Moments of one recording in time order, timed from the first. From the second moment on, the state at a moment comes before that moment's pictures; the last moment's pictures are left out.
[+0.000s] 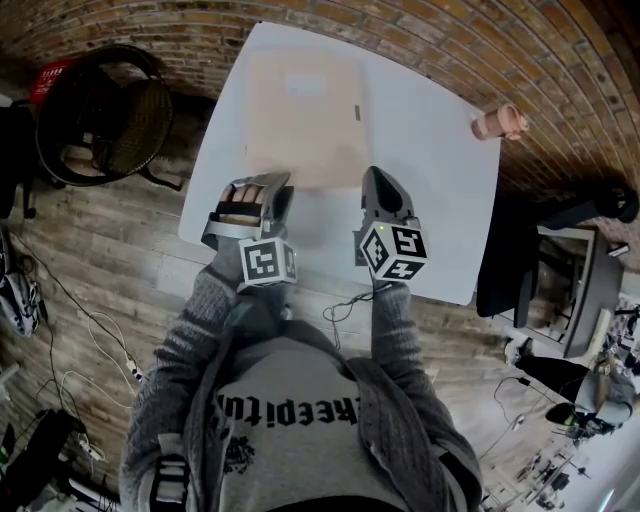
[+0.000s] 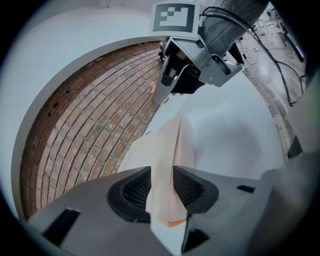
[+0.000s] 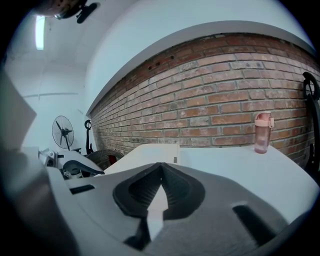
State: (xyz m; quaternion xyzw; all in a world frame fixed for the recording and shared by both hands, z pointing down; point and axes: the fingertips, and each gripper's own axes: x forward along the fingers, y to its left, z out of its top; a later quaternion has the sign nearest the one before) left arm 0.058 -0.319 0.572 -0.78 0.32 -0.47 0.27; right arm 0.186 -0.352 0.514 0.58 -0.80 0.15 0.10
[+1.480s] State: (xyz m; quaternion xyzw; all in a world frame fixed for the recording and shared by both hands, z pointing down) left arm 0.060 -0.352 0.552 -0.83 0.42 -0.35 0.13; right arm 0.208 -0.380 0.590 0.55 -0.78 0.18 0.22
